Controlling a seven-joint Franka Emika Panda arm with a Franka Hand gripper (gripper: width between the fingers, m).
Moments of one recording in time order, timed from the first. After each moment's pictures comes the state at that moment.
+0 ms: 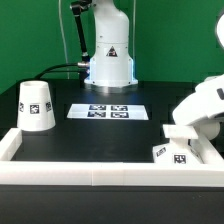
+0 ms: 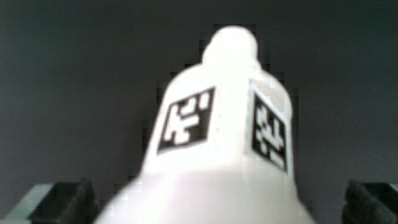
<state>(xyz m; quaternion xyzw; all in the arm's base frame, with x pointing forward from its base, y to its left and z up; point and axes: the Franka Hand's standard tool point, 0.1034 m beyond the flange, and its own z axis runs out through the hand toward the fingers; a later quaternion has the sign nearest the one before) 0.461 0.185 0.012 0.90 0.20 -0.37 0.06</state>
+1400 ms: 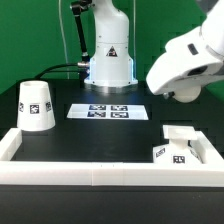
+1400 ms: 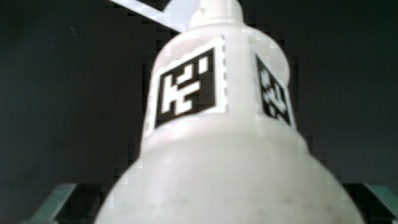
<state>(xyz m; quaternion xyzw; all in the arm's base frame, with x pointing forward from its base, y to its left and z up) 0.483 0.128 0.094 0.91 0.22 -0.35 0.03</state>
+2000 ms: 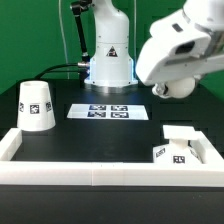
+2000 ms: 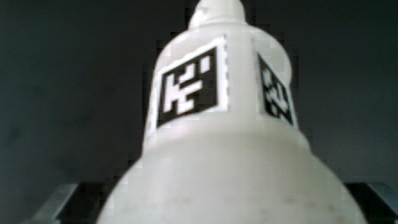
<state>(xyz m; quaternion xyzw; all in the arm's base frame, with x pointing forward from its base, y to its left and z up) 0.512 0.103 0.121 0.94 0.23 -0.24 0.01</state>
